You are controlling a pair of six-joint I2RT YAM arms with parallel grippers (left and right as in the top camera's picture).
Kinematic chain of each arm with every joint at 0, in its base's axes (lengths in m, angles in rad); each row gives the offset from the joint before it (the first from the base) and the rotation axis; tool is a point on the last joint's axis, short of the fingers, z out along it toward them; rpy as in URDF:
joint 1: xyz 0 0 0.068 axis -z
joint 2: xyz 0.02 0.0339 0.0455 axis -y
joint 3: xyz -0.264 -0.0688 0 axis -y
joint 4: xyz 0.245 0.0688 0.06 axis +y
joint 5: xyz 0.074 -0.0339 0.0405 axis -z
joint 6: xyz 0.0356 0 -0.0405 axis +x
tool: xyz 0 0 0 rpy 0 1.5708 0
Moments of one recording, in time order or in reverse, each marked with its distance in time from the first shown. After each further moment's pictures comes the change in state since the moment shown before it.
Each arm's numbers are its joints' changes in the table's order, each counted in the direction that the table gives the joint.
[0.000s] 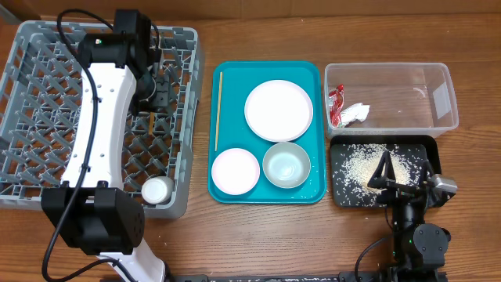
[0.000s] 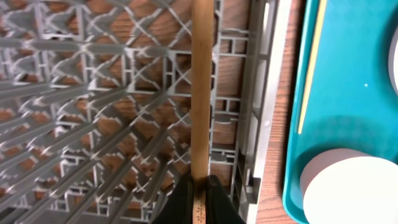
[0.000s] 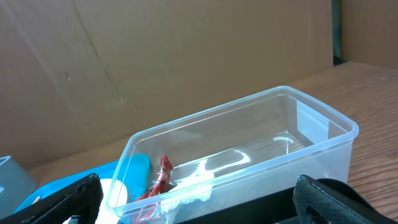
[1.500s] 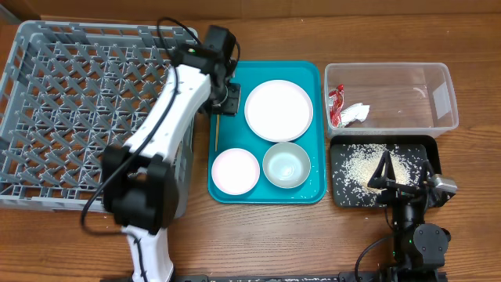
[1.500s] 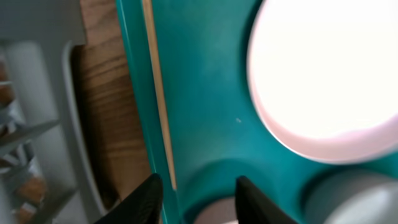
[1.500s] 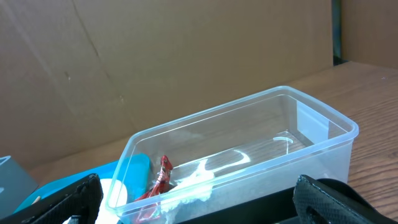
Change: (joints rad) left arm 0.293 -0.206 -0.050 -0.241 0.091 -0.218; right arm 0.000 0.000 0.000 0.000 0.000 0.000
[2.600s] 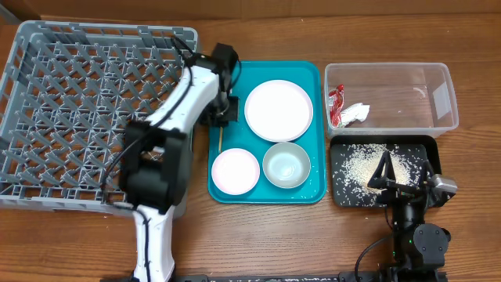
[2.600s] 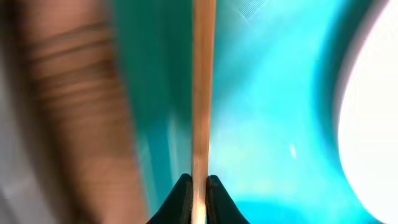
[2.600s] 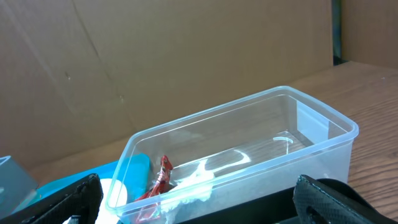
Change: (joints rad) left arm -0.021 -0.144 -0.004 0.002 -0.005 -0.066; right arm 0.000 0.000 0.000 0.000 0.000 0.000
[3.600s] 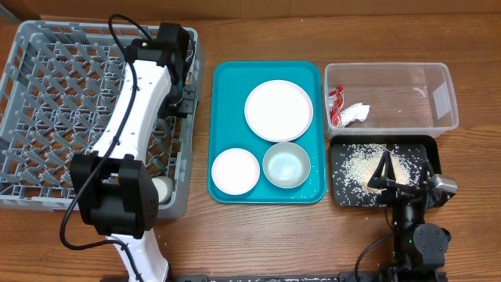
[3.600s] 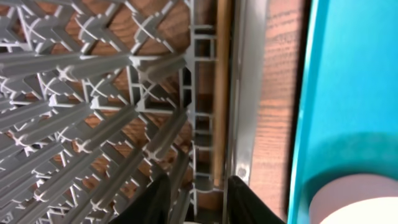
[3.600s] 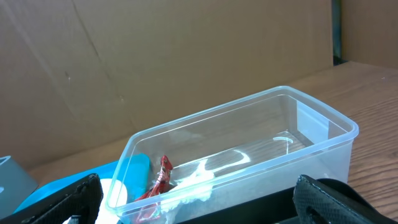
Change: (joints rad) left arm -0.159 0.230 -0.004 0.156 -0.187 0.220; right arm 0.000 0.000 0.000 0.000 0.000 0.000
